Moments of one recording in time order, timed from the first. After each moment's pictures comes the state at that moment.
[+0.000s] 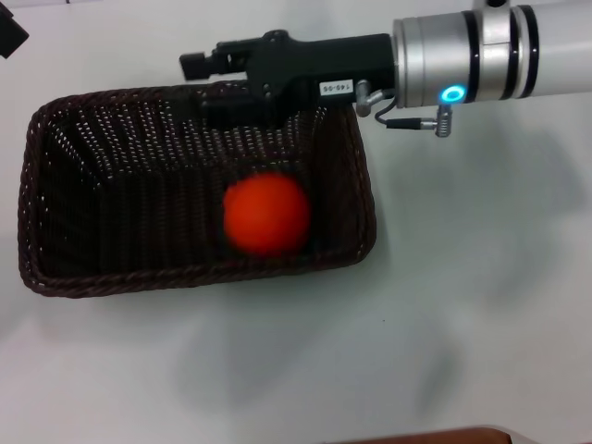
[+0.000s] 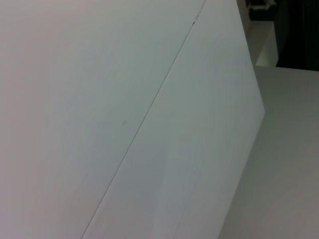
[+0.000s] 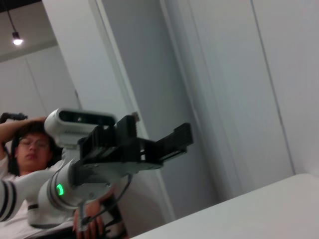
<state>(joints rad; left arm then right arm) -0.34 -2.16 0.32 0.72 1.63 1.97 -1.55 0.77 2.09 -1.21 -0.52 -1.48 -1.41 -1.66</state>
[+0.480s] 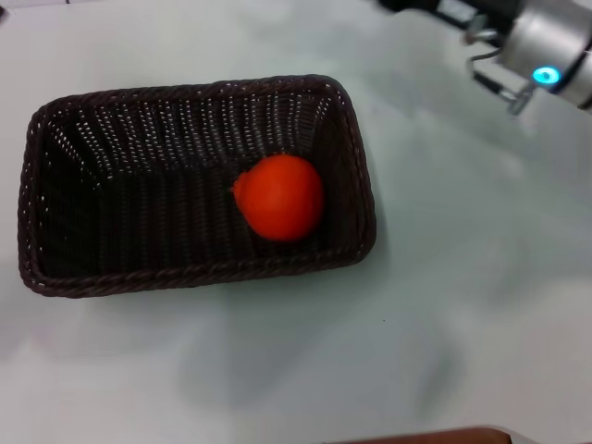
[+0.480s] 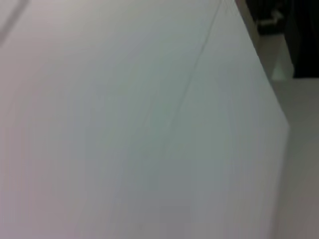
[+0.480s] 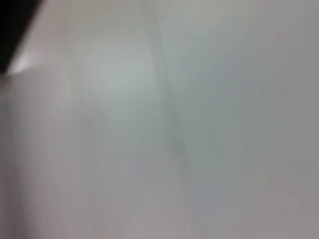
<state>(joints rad) -0.34 -2.16 0.27 0.62 1.58 1.92 -1.36 0.57 2.09 -1.03 -0.43 -1.10 -1.34 -1.97</state>
